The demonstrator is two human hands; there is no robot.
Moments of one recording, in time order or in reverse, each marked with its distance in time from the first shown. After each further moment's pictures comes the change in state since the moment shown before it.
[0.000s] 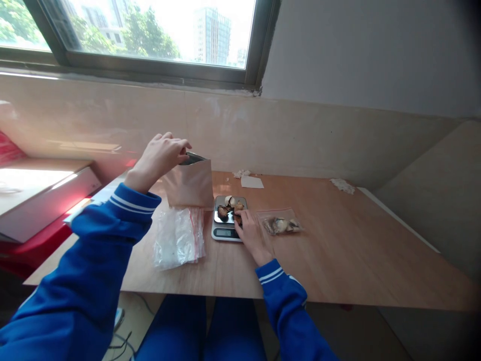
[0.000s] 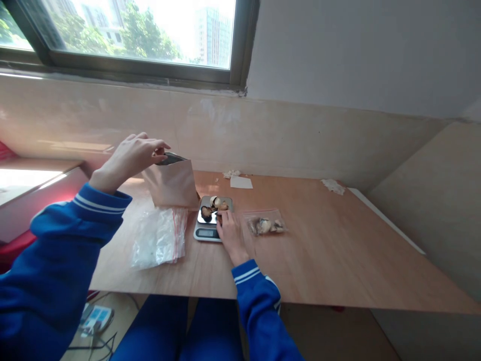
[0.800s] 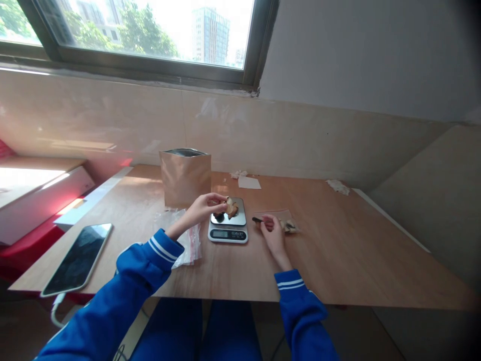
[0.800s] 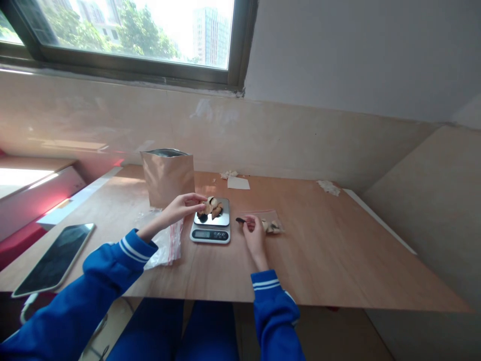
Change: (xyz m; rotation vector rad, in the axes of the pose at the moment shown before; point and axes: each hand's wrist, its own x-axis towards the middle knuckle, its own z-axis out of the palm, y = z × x) left_hand -0.073 0.074 0.120 -1.191 -0.388 -0.217; right_hand -0.031 0.084 -0.001 0.613 0.297 0.467
